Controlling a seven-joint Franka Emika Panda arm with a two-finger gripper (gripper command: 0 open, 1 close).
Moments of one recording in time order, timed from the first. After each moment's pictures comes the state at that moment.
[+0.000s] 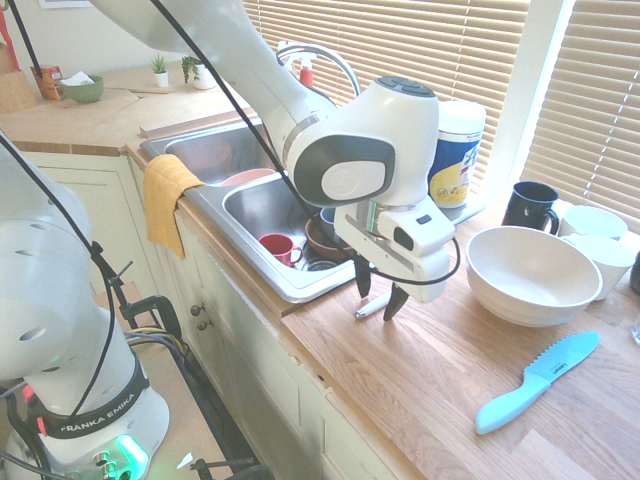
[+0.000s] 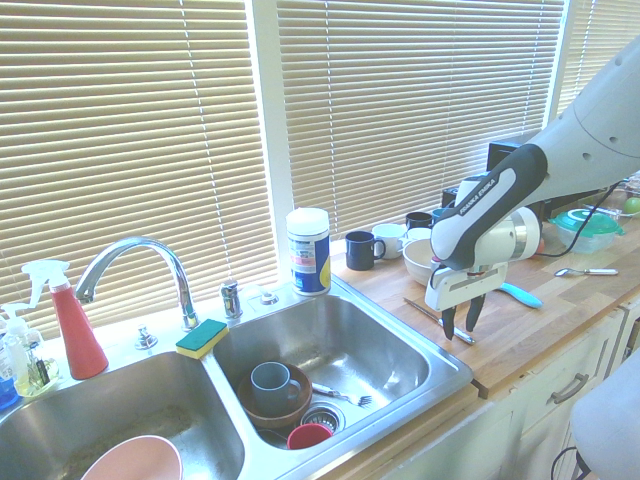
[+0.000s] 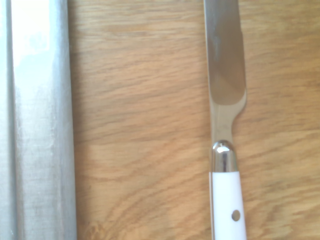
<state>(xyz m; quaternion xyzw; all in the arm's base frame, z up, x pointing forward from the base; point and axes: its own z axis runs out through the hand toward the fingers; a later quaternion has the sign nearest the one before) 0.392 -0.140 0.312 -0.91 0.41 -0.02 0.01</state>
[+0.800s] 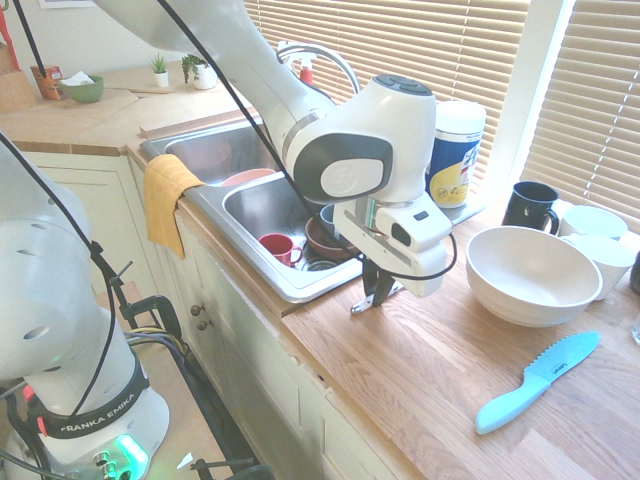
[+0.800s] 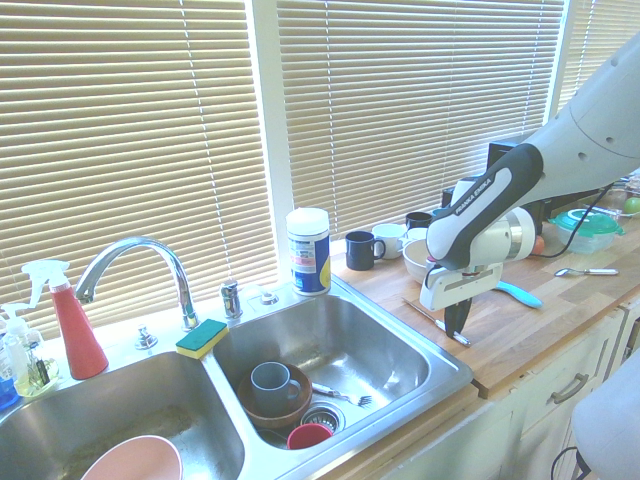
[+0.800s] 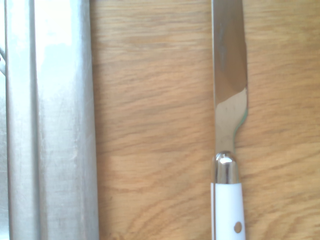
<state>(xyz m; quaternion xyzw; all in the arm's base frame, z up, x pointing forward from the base) 0.397 -0.131 0.313 -0.91 0.41 -0.02 0.02</state>
